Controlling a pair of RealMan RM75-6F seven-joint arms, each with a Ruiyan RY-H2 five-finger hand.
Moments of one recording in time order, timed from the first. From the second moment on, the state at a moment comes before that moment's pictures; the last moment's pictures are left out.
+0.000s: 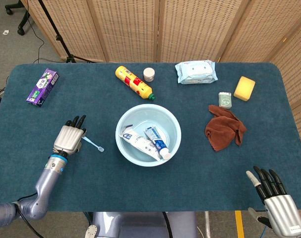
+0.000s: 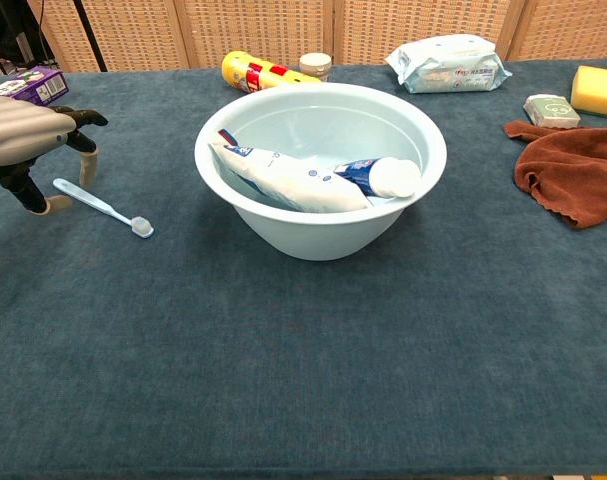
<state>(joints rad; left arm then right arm) -0.70 -1.41 -0.07 -1.60 0.90 1.09 0.75 -0.09 -1.05 -0.11 -1.71 -1.89 1.67 -0.10</state>
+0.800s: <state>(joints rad) -0.68 -1.52 -0.05 -1.43 1.00 1.09 0.71 -0.09 -1.06 -0.10 -1.71 -1.88 1.67 -0.11</state>
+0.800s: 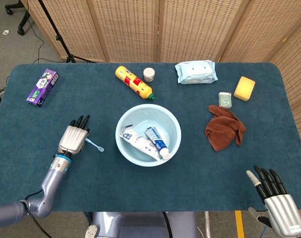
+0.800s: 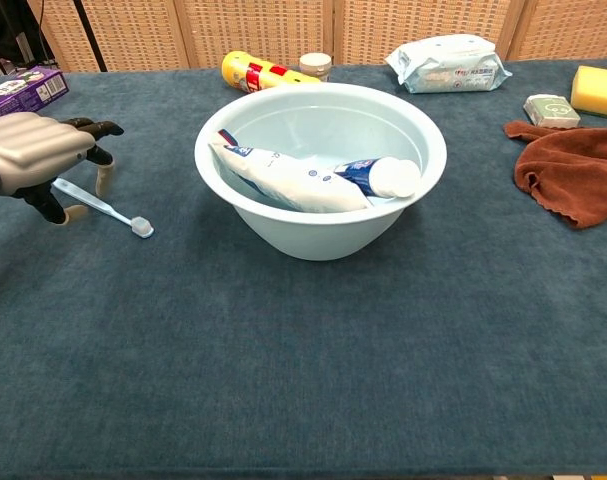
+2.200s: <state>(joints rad) -0.66 -1.55 -0.08 -1.38 1.04 1.11 0.71 -0.09 -1.06 -0.10 -1.71 -1.89 1.68 -0.10</state>
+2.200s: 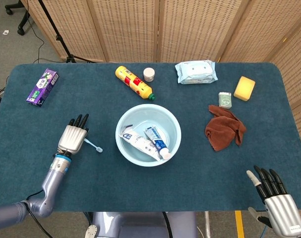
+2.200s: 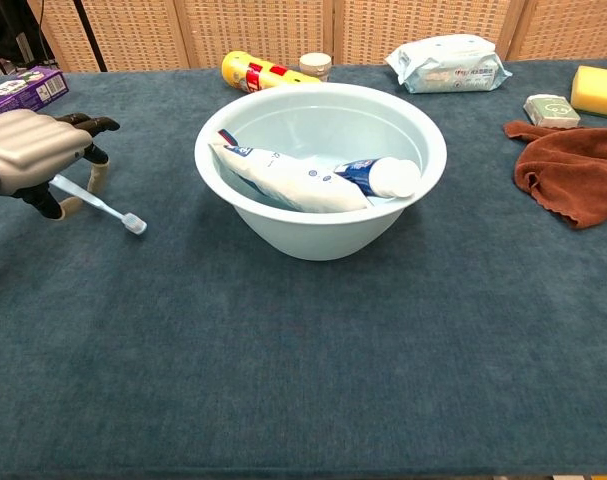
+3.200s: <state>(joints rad) -0.69 -1.42 -0.24 -1.68 1.02 1.25 0.74 -0.09 -1.05 -0.11 -1.71 -1.89 1.67 -0.10</state>
